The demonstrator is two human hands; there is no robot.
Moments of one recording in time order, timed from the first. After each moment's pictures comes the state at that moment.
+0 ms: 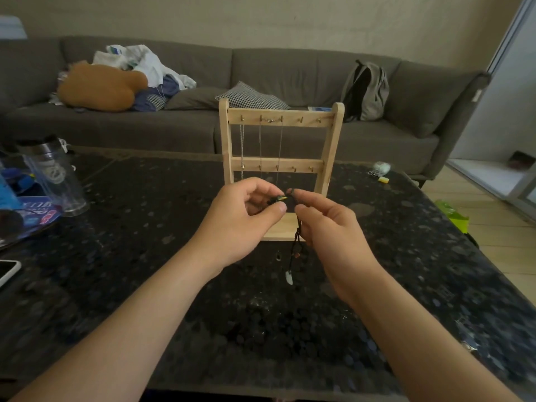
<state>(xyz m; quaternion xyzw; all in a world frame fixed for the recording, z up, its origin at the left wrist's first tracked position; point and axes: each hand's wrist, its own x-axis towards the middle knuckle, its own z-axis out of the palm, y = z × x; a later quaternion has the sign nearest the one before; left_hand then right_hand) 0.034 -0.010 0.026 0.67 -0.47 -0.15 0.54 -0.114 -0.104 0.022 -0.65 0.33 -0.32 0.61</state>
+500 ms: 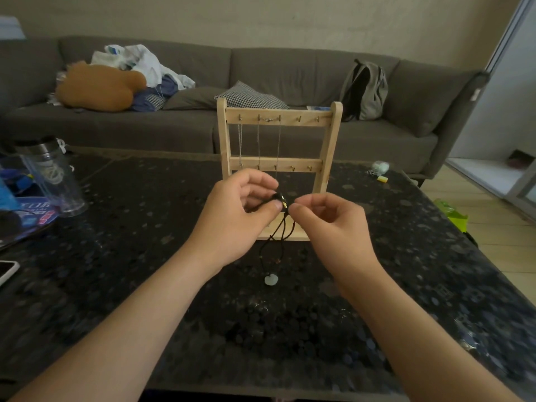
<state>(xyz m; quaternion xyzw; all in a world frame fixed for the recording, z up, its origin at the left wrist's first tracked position) 0.031 -0.009 0.029 0.67 -0.48 -0.11 0.56 -0.119 -0.103 0.024 -0.68 0.31 -0.40 0.53</state>
